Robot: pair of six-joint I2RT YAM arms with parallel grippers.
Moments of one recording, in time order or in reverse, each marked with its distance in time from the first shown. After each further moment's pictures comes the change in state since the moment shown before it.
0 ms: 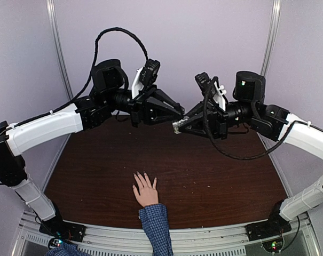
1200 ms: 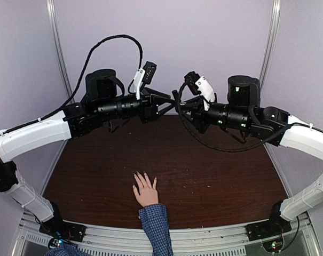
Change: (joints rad) left arm -0.008 -0.136 -0.141 -0.148 -0.821 -0.047; right arm 0.130 0.002 0.027 -0.123 1.004 -0.192
